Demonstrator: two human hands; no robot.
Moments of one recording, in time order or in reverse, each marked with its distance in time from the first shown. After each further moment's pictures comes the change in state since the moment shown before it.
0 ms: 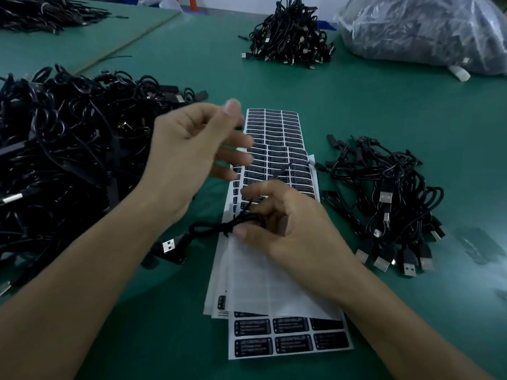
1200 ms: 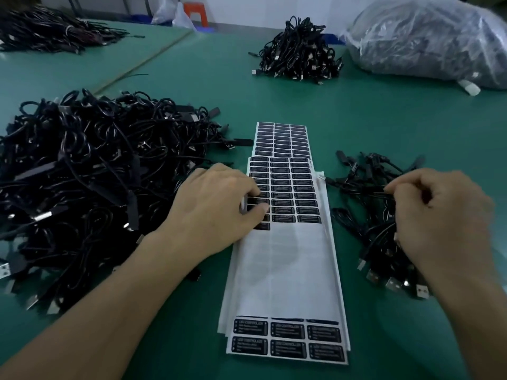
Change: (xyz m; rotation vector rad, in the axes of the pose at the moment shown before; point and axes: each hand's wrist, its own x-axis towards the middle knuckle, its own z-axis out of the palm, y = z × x) left_hand -0.007 -0.028 -0.005 1.314 -0.230 0.232; right_hand -0.010 0.003 -0.081 -0.505 0.754 0.124
